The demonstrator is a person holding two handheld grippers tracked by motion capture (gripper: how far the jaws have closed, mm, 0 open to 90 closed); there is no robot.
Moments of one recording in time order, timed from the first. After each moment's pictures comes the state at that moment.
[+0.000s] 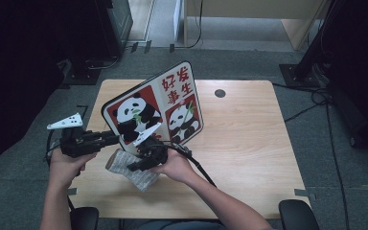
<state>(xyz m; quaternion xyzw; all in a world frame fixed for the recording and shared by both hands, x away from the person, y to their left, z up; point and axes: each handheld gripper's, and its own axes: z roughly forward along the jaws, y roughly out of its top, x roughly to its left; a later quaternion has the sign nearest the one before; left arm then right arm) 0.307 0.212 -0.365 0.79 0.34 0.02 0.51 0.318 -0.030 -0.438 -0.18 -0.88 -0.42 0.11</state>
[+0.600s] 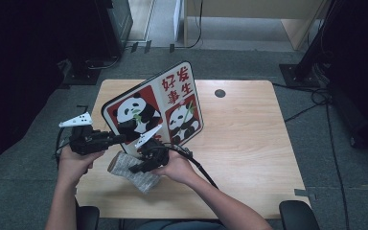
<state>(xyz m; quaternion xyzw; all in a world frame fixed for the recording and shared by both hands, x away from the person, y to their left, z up) 0.317 0.198 -0.375 0.79 0.34 0.02 0.51 0.318 -0.032 -0.448 -0.18 -0.88 -0.42 0.11</state>
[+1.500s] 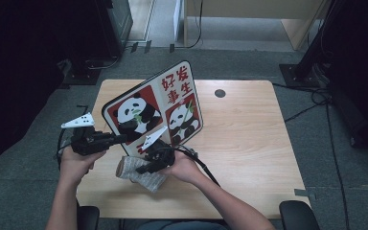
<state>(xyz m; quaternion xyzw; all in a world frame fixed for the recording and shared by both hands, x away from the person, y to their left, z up) 0.314 0.194 -0.374 0.80 0.34 0.02 0.50 0.320 -0.049 -0.458 -0.16 -0.89 -0.41 0.11</state>
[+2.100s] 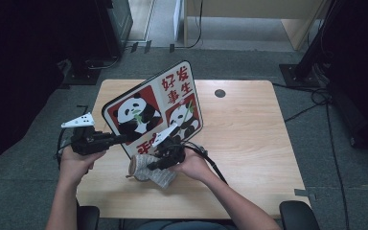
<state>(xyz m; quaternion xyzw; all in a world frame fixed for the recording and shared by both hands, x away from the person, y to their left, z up) 0.315 0.194 -0.374 0.80 0.34 0.02 0.50 0.329 -0.079 -0.459 -0.18 -0.90 -0.40 0.09</state>
